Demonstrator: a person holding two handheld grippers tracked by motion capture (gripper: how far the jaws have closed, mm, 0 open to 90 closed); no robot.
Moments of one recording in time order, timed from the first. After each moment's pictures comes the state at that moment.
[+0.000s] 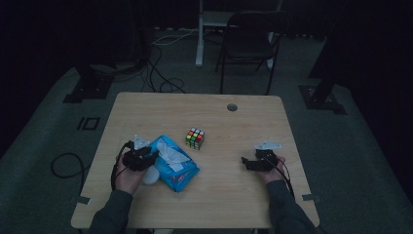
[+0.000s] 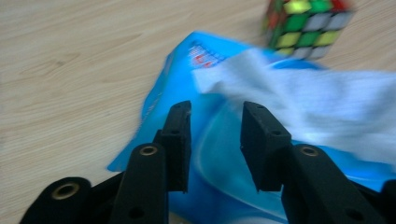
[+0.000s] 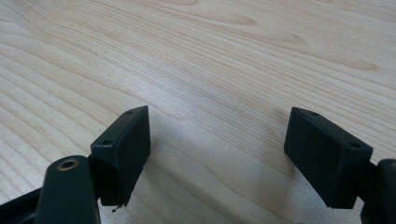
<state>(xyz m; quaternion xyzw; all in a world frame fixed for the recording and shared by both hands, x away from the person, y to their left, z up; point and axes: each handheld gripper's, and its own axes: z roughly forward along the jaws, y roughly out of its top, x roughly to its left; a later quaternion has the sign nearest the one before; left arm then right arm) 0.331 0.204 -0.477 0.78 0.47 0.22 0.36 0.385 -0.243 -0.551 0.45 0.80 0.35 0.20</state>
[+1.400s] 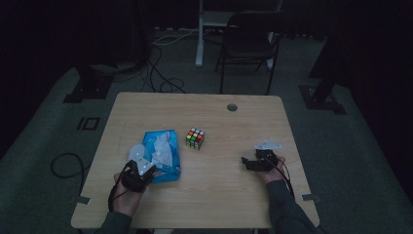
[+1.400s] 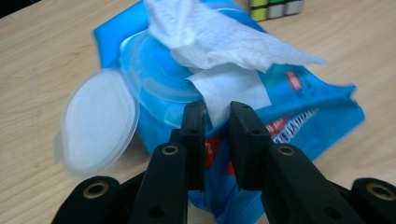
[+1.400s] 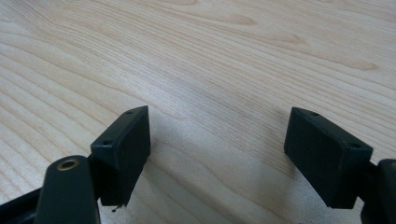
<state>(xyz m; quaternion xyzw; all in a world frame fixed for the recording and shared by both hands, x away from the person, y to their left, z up) 0.285 0.198 -0.489 0.79 0.45 0.30 0.29 0.385 -0.243 -0.551 0.45 0.80 0.36 0.20</state>
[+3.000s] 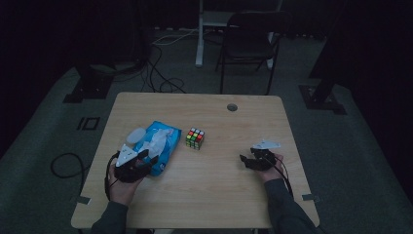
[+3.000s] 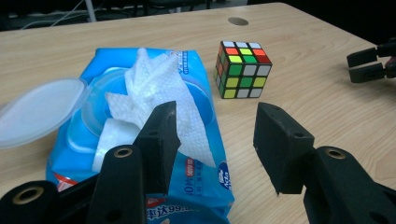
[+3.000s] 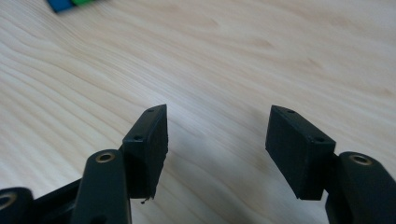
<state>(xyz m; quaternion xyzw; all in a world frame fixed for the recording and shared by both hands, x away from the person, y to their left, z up) 0.302 0.227 -0.483 0.73 0.43 0.23 0.47 0.383 -0.236 -0.543 0.43 0.80 0.38 0.19</state>
